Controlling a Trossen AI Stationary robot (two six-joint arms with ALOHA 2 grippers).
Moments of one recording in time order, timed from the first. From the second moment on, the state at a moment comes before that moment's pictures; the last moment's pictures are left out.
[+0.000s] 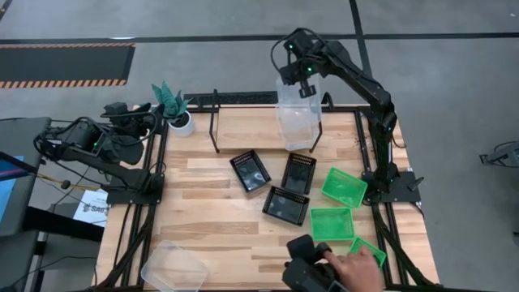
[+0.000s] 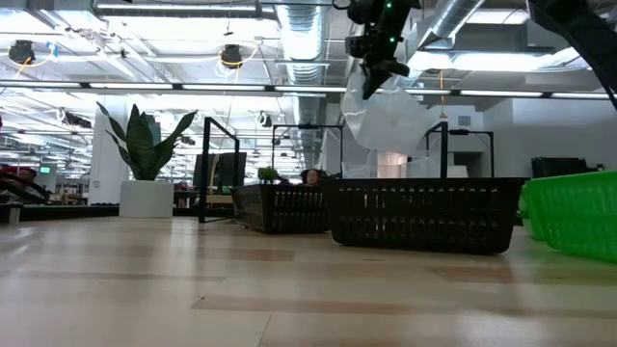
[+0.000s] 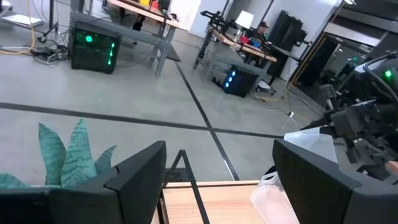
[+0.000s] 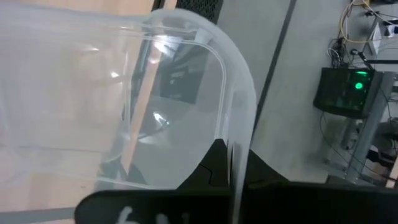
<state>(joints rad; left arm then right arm) -0.27 0.80 1.27 -1.32 -1.34 -1.28 -0.68 2.02 2.35 -1.28 0.23 -1.13</state>
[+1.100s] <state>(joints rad) -0.27 0.80 1.27 -1.33 -1.34 -1.28 -0.70 2.03 2.33 -1.37 0.01 -1.04</state>
